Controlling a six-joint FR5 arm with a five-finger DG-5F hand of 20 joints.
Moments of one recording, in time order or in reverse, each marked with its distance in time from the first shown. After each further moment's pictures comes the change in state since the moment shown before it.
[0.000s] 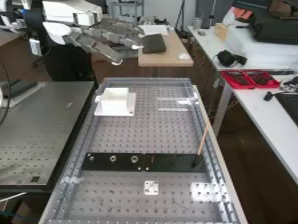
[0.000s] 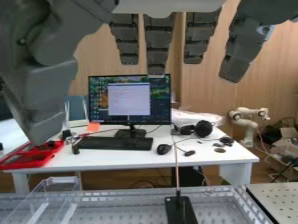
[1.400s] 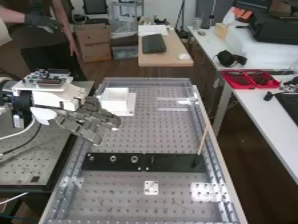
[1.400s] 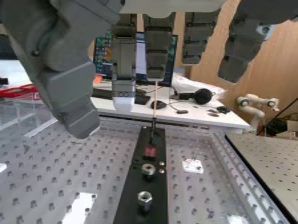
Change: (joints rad) arm -0.296 -0.194 -0.206 0.307 -0.355 -0.211
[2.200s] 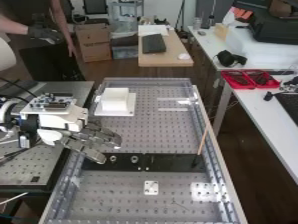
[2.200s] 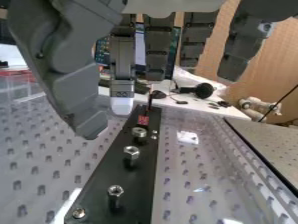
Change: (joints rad) arm -0.054 -0.138 -0.052 0.187 -0.070 -0.050
